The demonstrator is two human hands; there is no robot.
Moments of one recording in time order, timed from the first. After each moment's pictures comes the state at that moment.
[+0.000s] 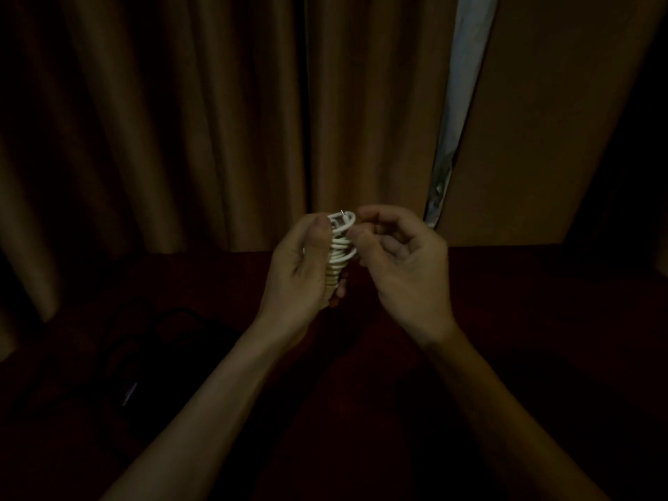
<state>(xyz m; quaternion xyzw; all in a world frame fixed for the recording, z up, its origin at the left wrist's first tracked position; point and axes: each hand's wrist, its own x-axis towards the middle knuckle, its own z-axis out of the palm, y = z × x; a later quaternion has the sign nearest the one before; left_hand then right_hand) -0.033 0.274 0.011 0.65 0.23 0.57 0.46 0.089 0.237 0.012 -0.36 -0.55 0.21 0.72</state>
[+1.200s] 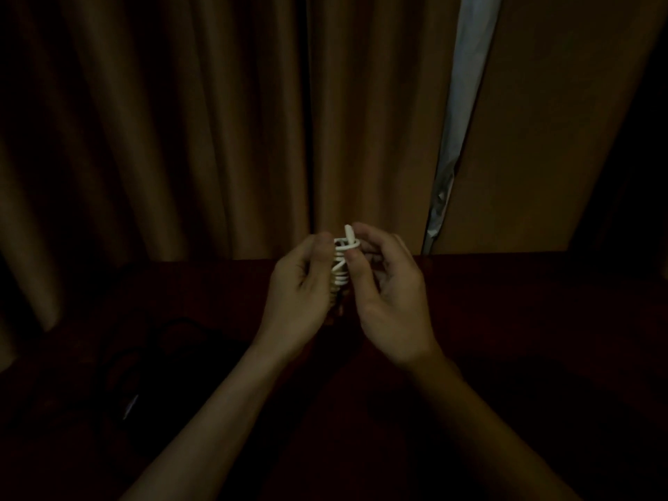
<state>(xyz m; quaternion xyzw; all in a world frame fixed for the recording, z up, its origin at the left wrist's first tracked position) -0.037 0.287 -0.002 0.67 0.28 0.54 0.42 0.077 0.252 -0.015 -0.44 -0.57 0.13 0.68</state>
